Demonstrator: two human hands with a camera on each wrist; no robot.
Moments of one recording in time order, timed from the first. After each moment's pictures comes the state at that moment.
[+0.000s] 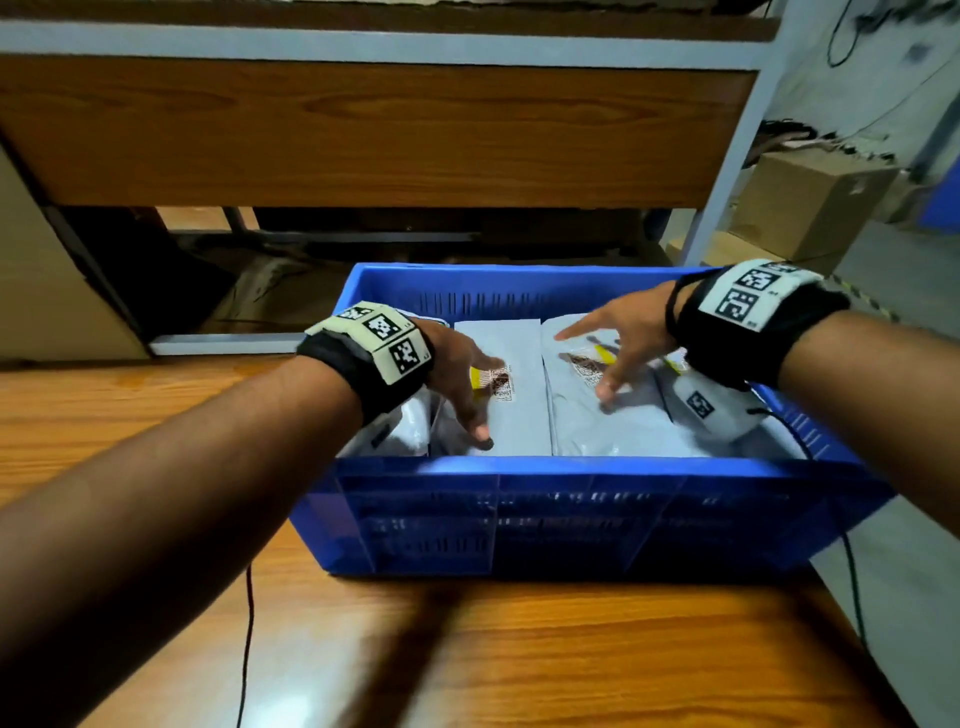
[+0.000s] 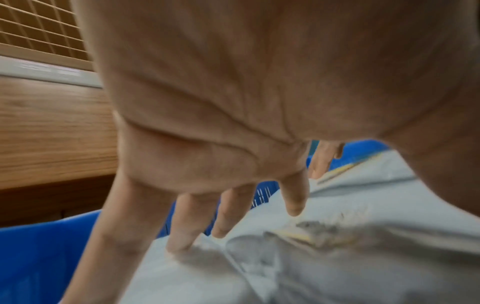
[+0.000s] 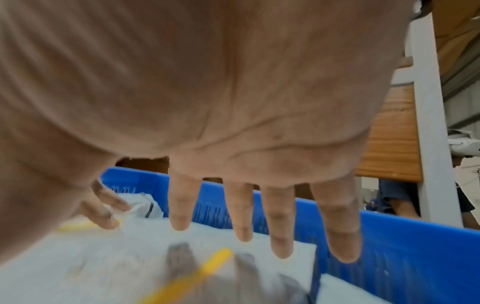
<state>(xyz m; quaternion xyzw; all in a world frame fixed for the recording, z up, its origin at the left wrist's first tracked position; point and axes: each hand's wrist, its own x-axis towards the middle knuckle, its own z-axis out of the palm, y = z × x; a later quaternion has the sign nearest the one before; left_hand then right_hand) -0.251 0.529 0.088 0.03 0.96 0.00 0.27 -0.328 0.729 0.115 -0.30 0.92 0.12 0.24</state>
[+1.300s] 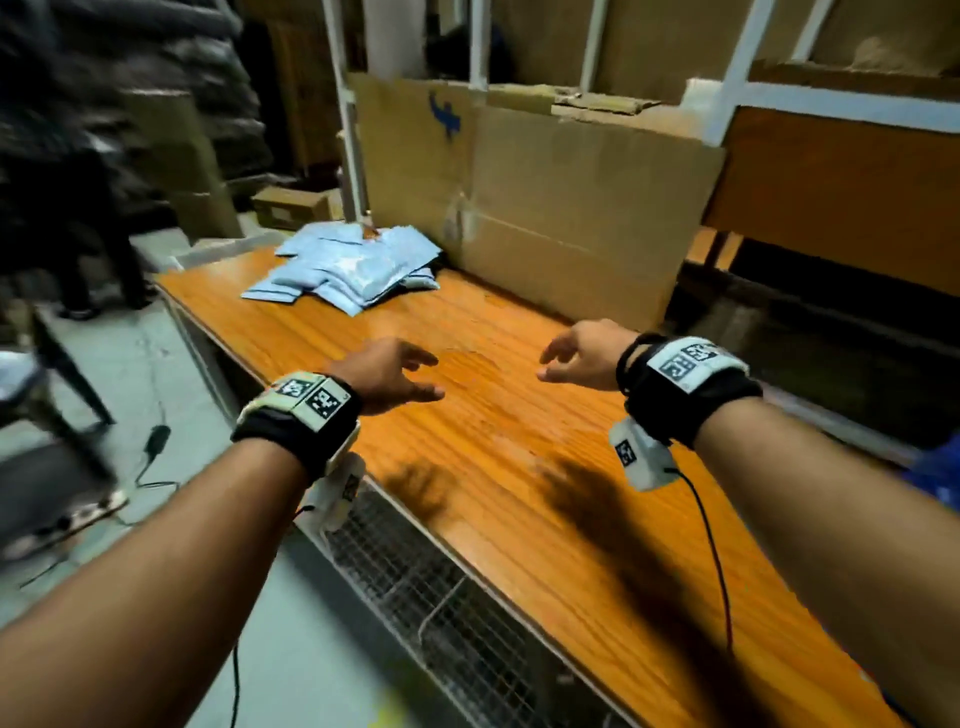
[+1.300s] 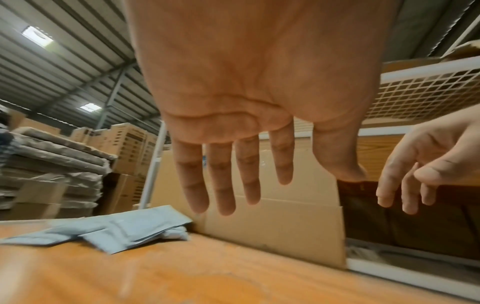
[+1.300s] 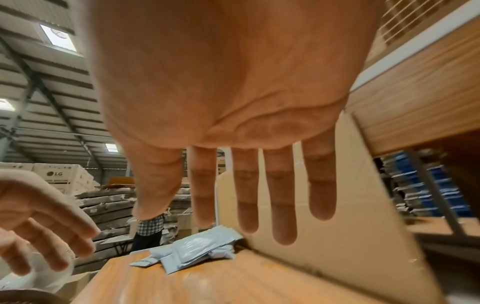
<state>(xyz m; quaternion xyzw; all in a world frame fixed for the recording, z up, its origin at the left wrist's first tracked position) 0.200 0.055 0.043 -0.40 0.87 0.28 -0.05 -0.035 0.170 0.077 -0.61 0.78 0.03 0.11</state>
